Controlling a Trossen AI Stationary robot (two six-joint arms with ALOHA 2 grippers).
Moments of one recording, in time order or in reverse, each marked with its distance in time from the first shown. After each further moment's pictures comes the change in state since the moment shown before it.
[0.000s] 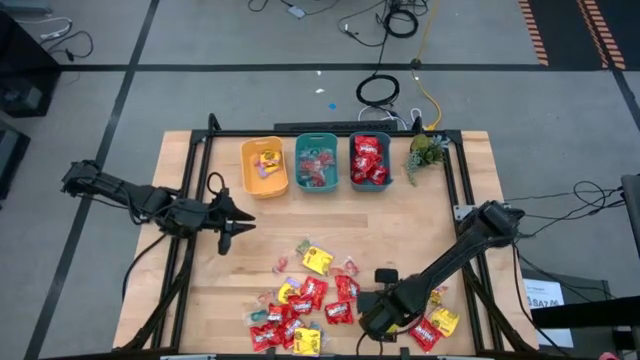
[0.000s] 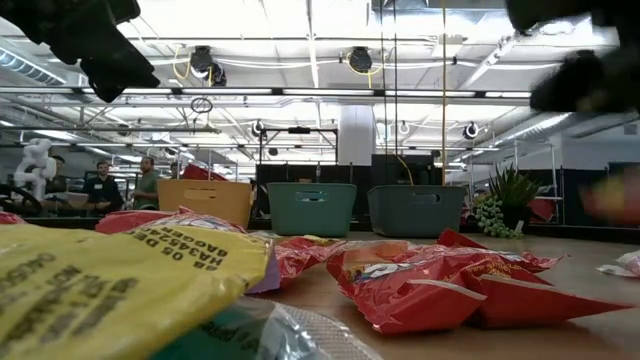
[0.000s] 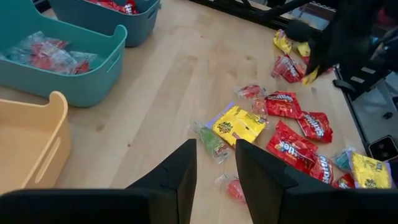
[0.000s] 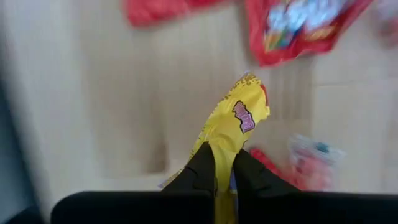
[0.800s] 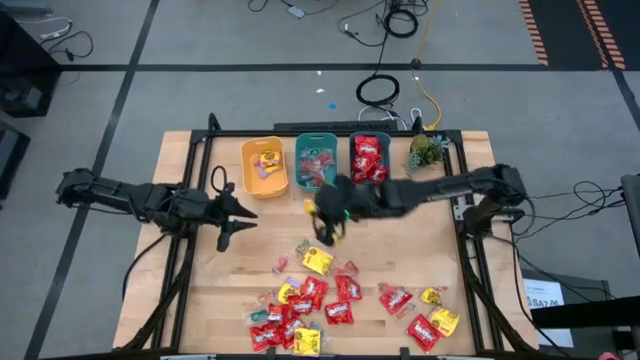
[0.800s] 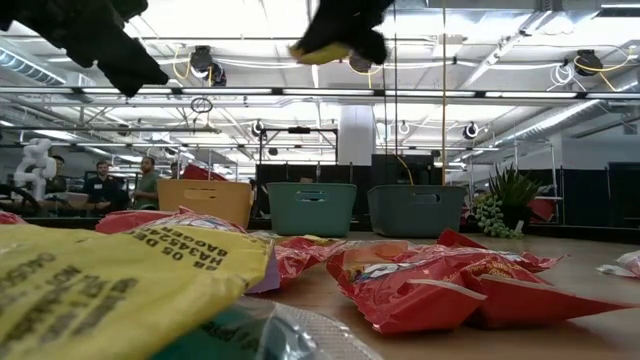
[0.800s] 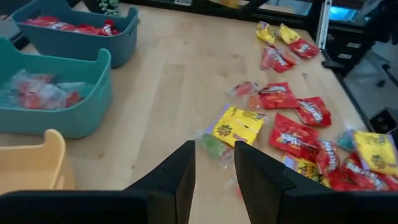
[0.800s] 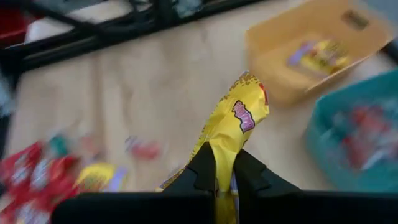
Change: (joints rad) left arm 0.149 -0.008 0.000 0.036 0.199 0.261; right arm -0.568 -0.224 0.105 0.382 0.183 -0.412
